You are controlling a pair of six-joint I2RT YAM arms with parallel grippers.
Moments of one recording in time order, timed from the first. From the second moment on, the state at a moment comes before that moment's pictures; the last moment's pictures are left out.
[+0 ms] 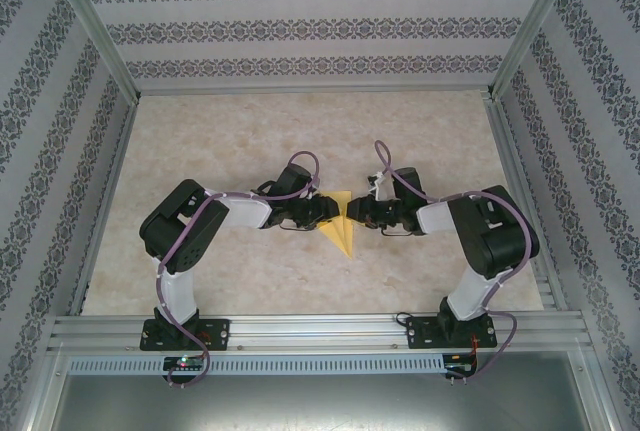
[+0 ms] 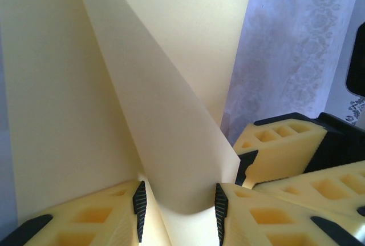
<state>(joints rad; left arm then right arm) -0.63 1.90 0.95 0.15 0.49 -1.03 0.30 1.73 0.59 0.34 -0.85 0.69</state>
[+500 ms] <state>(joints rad) -0.63 1.90 0.95 0.14 0.49 -1.03 0.32 1.76 0.61 0.35 -0.84 0.69</state>
